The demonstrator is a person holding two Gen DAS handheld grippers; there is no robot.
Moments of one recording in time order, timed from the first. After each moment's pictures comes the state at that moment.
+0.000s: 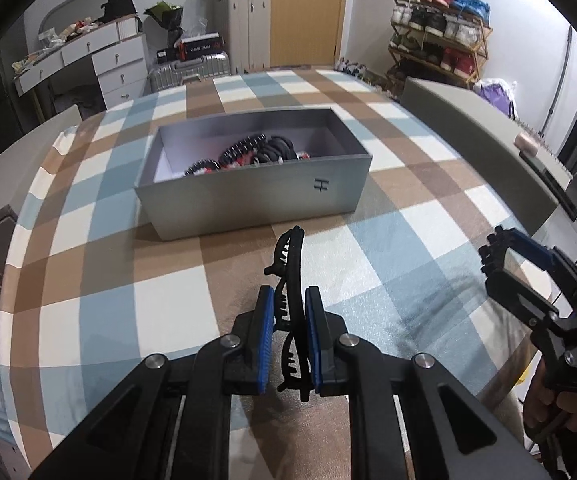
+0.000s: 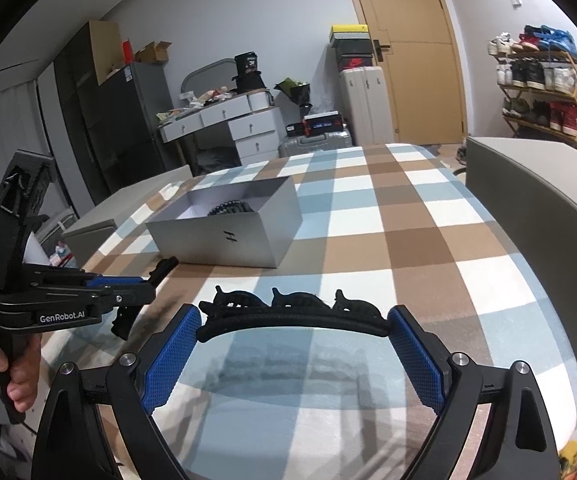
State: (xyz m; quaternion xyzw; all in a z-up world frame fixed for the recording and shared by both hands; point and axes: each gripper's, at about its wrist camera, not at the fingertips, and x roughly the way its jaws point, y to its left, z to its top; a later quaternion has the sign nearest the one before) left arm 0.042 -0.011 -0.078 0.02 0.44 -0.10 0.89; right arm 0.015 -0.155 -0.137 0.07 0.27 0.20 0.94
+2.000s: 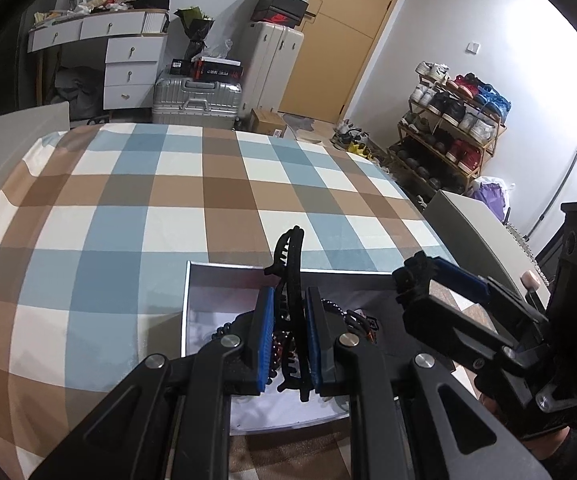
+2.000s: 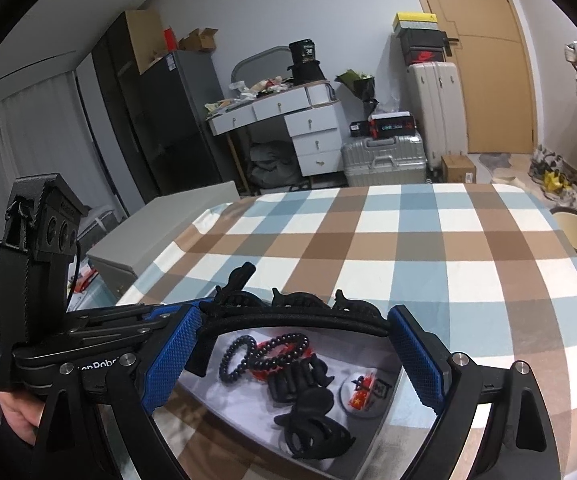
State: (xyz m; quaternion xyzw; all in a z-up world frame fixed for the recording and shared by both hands) left arm 0.153 0.052 -0.068 -0.12 0.38 -0.13 0.91; right arm 0.182 -0.054 -0.093 0.05 0.28 0.31 0.91
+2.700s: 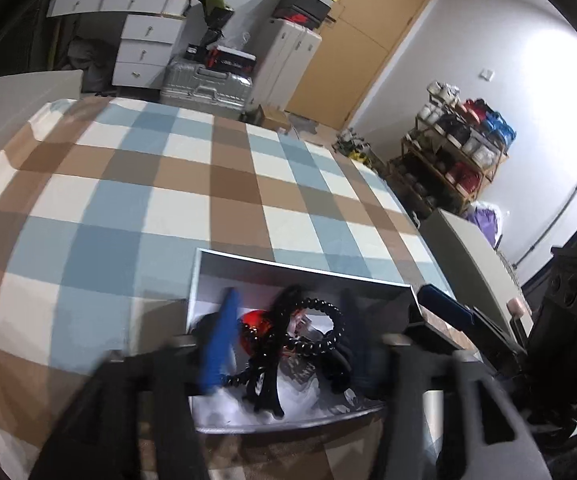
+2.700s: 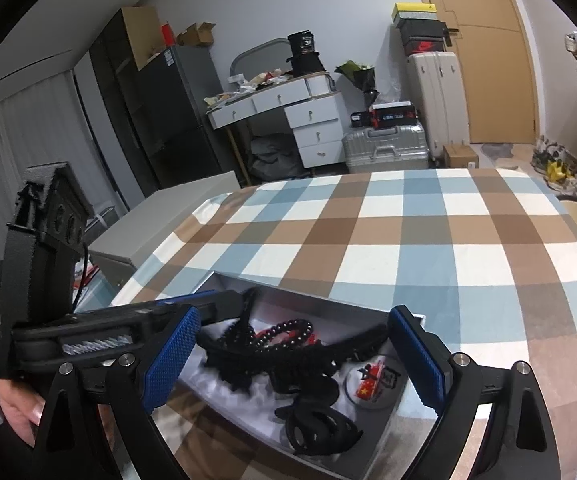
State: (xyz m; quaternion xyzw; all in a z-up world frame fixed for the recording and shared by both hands) left arm 0.151 0.067 -0.068 -0.19 0.37 -0.13 0.90; right arm 0.180 -0.053 -0.101 0.06 0.29 0.30 0.91
